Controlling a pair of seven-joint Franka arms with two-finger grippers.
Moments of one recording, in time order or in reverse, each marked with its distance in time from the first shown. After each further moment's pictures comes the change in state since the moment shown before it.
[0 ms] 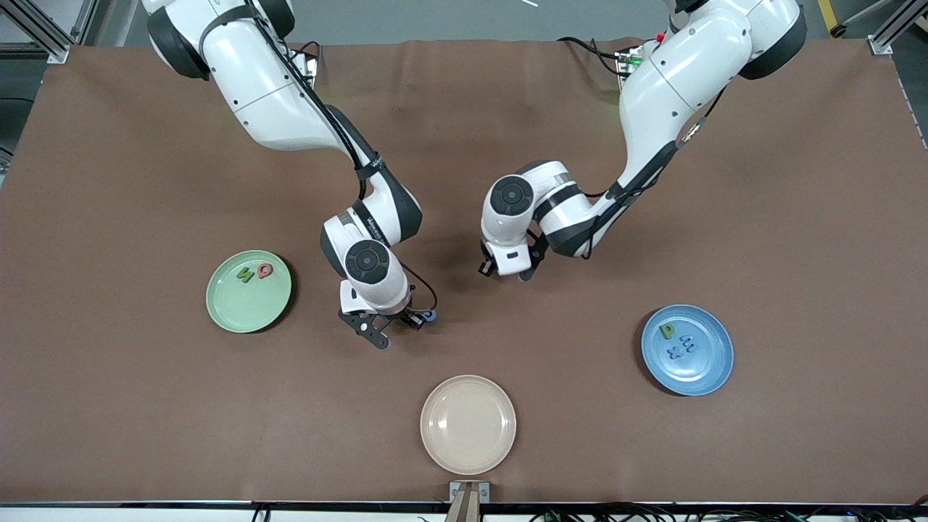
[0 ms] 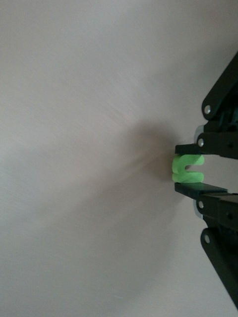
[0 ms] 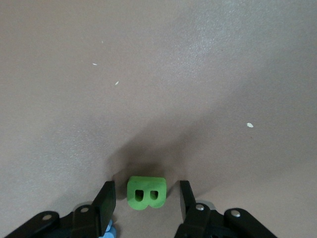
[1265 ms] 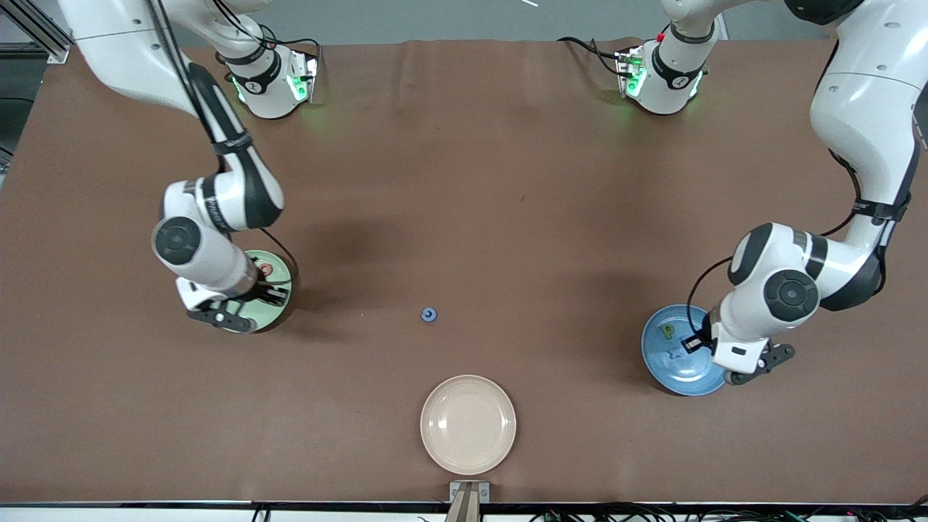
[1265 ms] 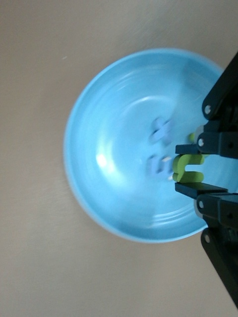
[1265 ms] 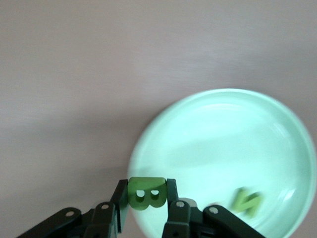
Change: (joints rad) left arm 0.592 -0.061 0.015 0.076 0.074 -0.138 1.199; right arm -0.408 -0.454 -0.025 -0.626 -0.012 0.144 -0.831
